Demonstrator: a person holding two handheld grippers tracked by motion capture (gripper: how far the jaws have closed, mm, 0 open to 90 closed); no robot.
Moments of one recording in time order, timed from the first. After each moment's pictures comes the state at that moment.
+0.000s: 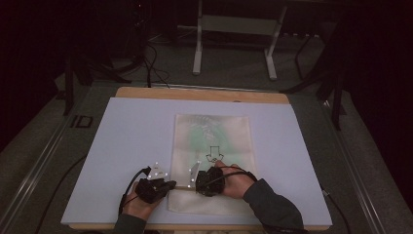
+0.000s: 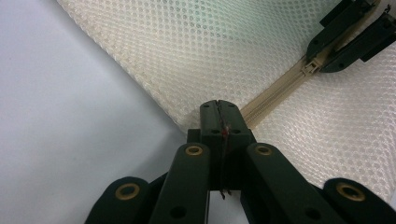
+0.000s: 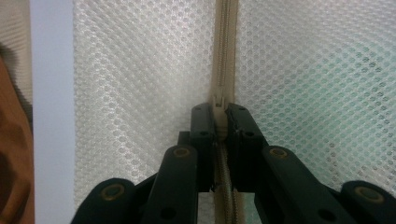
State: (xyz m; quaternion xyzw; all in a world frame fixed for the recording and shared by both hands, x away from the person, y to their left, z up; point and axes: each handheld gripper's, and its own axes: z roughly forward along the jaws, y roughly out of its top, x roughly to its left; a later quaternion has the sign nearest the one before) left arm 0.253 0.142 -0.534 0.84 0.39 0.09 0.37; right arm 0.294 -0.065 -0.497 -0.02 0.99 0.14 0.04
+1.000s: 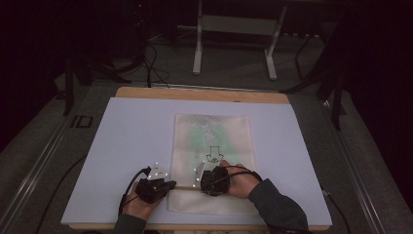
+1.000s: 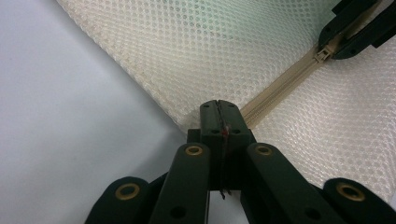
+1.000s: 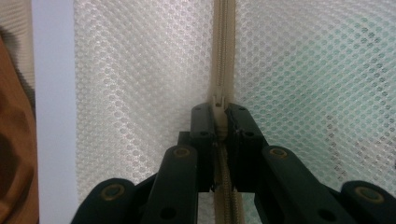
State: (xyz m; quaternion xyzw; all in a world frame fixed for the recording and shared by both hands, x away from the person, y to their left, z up) left arm 0.253 0.142 -0.534 0.84 0.39 0.09 0.37; right arm 0.295 -0.077 -0.495 -0.02 0.99 0.13 0.04
